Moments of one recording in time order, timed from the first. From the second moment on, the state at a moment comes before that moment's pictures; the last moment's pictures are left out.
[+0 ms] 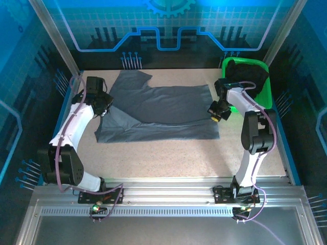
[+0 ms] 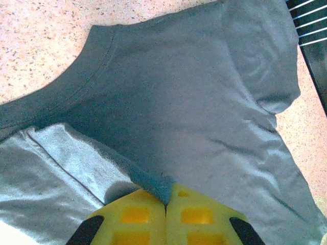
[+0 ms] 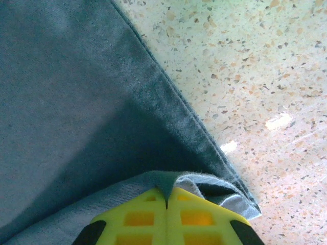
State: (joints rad) left arm 0.02 1.48 1.24 -0.72 -0.06 -1.03; right arm 0.11 1.92 1.49 -1.06 -0.05 0.76
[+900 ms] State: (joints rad) left arm 0.05 1.38 1.02 -0.64 0.03 -1.01; right arm 0.15 1.77 1.37 -1.05 0.02 0.66
